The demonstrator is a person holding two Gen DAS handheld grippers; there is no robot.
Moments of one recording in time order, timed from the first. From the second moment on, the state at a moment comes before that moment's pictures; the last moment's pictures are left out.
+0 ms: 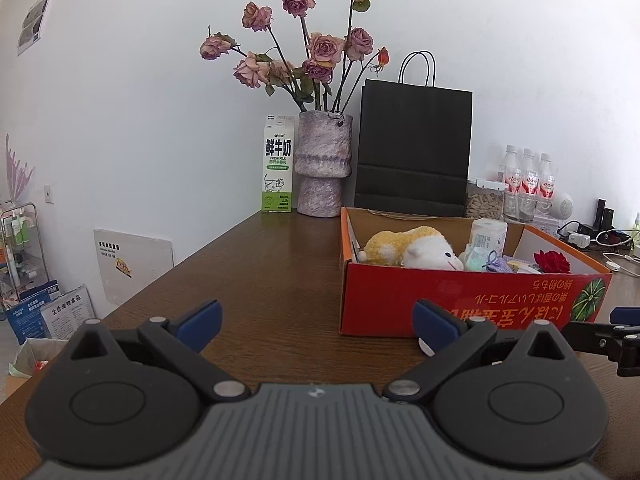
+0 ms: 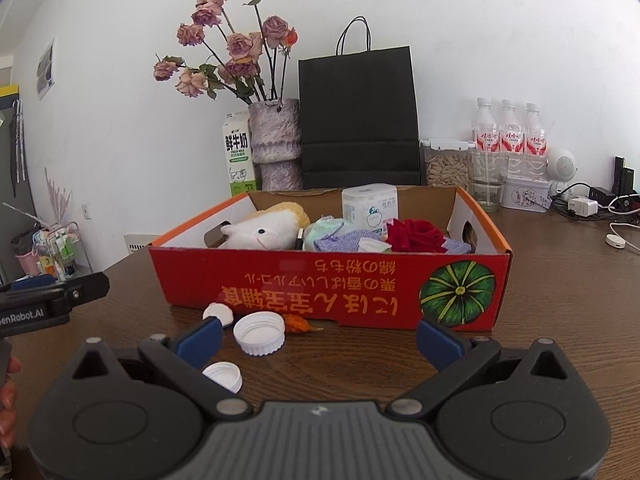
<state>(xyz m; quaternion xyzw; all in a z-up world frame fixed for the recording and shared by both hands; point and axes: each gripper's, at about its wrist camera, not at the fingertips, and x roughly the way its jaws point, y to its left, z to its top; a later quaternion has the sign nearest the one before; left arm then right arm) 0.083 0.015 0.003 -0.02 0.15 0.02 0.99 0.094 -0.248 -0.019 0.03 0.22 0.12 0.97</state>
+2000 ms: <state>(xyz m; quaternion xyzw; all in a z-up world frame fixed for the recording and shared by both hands) 0.151 -0.091 -0.015 0.02 0.28 -0.09 0.96 0.125 -0.316 -0.025 0.04 0.24 0.07 0.97</state>
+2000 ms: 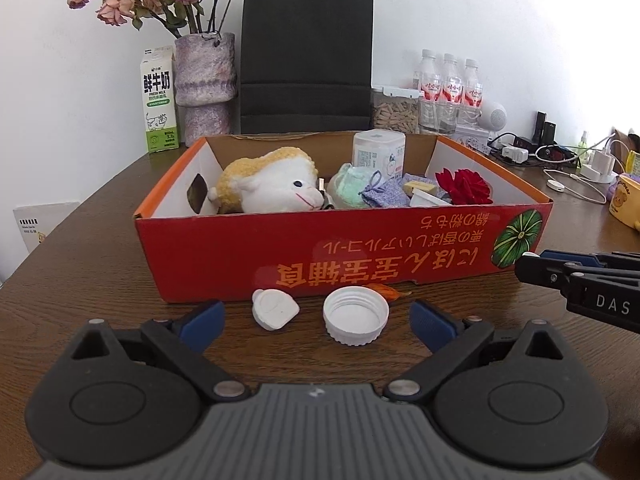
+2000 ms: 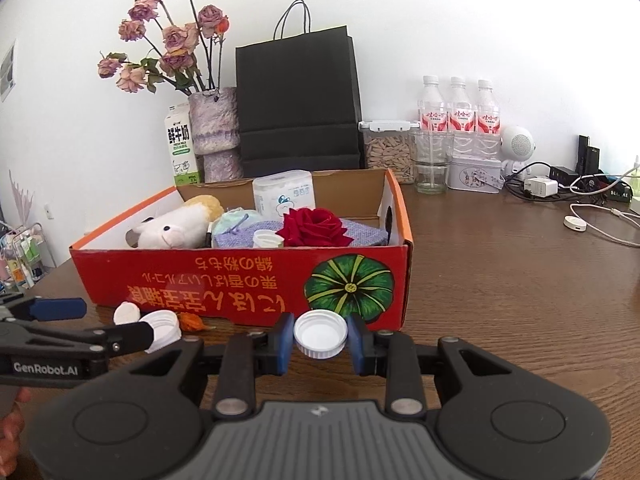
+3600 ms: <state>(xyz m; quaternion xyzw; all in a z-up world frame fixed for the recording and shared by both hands) 0.125 -0.071 0.031 -0.04 0.21 -0.10 0.97 0.109 -0.303 0.002 0.02 0.18 0.09 0.98</state>
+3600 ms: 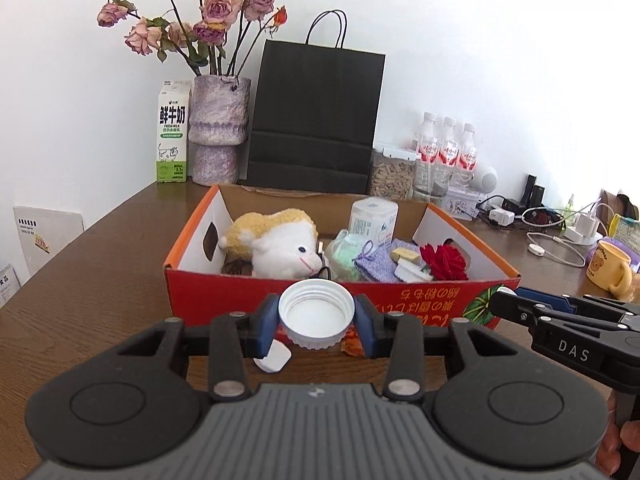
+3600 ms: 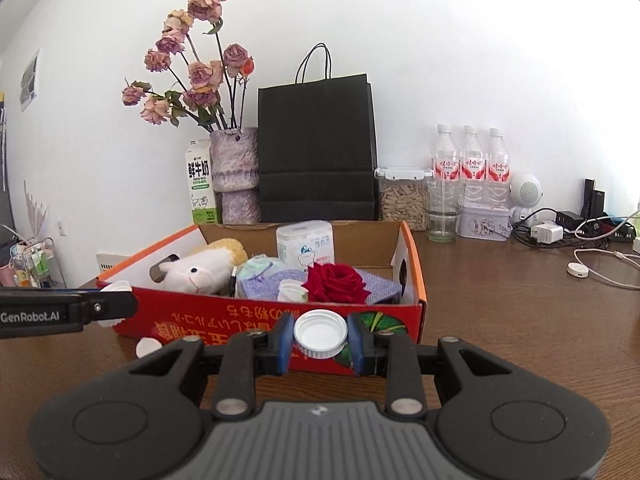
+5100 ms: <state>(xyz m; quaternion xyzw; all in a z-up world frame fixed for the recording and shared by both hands) 0.240 -0.093 0.027 0.00 0.14 -0.11 0.98 0.235 -0.296 0.008 0.01 0.17 0.07 0.98</state>
